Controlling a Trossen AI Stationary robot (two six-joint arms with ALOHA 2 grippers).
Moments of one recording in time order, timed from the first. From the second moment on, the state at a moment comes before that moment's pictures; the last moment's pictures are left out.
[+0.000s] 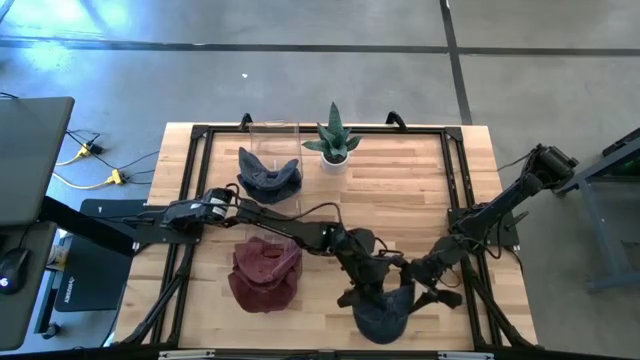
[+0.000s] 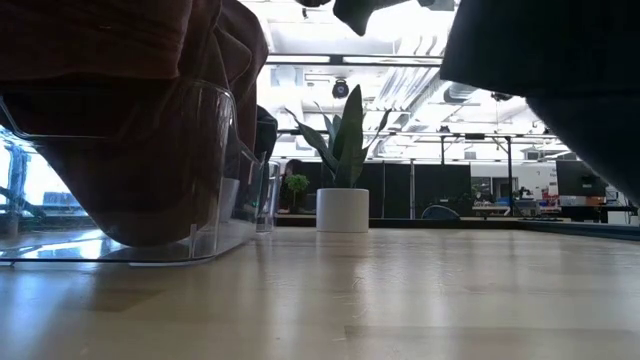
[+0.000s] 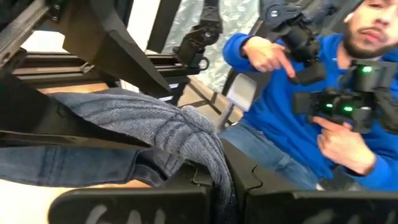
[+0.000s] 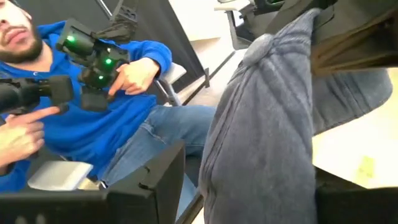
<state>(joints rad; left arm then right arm) -0.23 2.27 1.85 0.17 0.66 -0.24 0.65 1.17 0.38 0.56 -0.25 0.41</state>
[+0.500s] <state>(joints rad) -0.22 2.28 1.85 0.17 0.65 -0.18 0.67 1.17 0.38 0.58 -0.30 0.35</state>
